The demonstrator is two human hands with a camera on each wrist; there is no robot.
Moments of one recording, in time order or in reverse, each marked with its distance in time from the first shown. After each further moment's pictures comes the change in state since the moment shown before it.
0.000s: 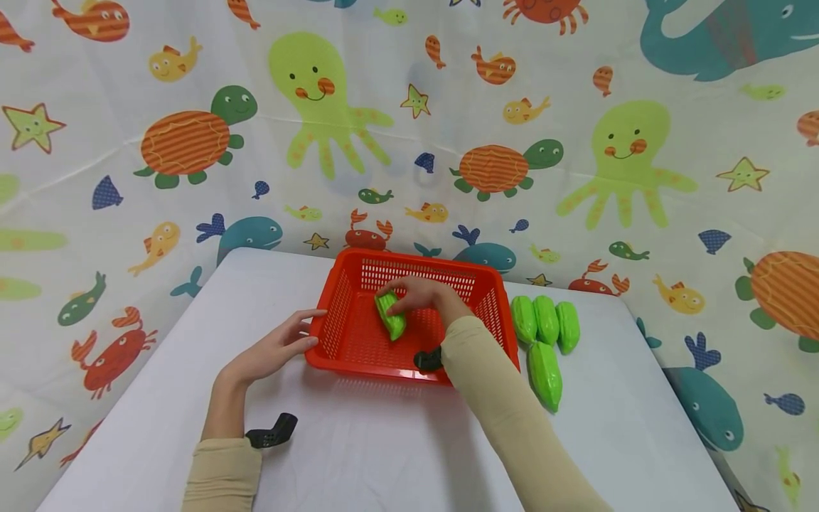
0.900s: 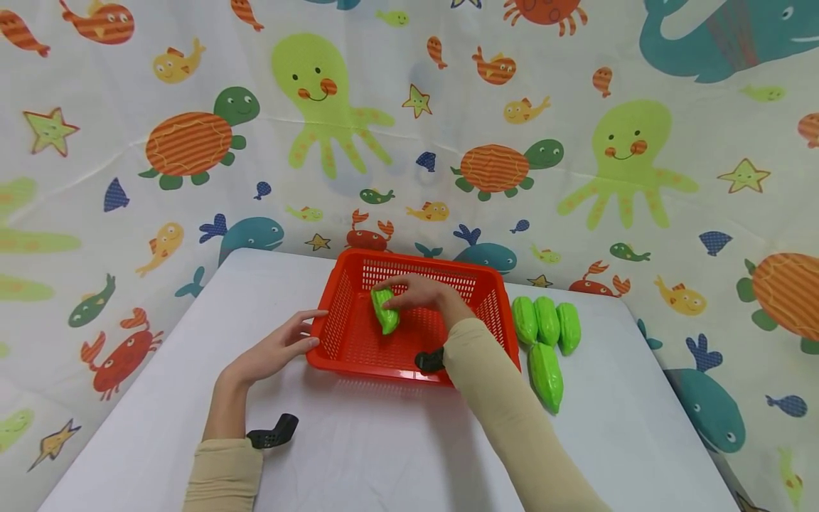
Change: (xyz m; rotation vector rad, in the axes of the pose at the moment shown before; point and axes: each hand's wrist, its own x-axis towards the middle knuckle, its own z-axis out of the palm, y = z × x) left_hand -0.003 0.000 0.000 0.012 0.003 -0.017; right_hand -0.003 0.000 0.005 0.199 0.012 -0.096
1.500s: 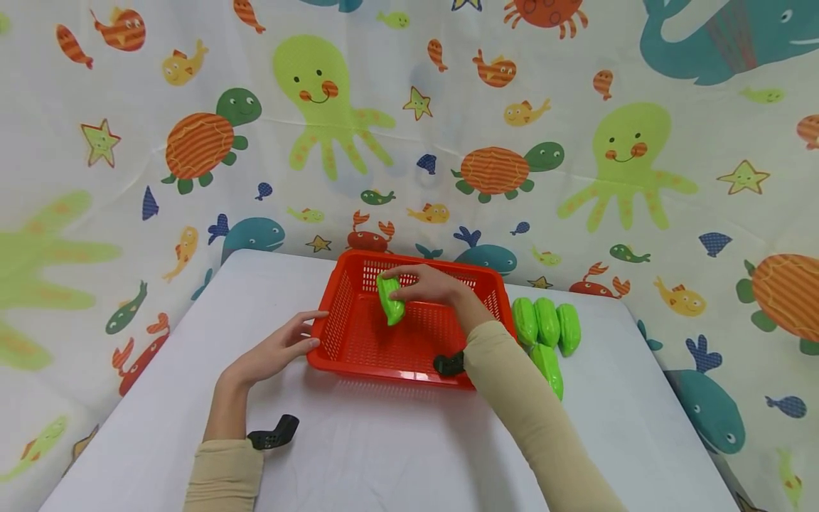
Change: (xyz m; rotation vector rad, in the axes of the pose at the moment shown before) left_hand 0.000 -0.002 -0.001 0.001 -0.003 0.019; right_hand -0.024 -0.015 -0.014 -0.060 0.104 -0.086
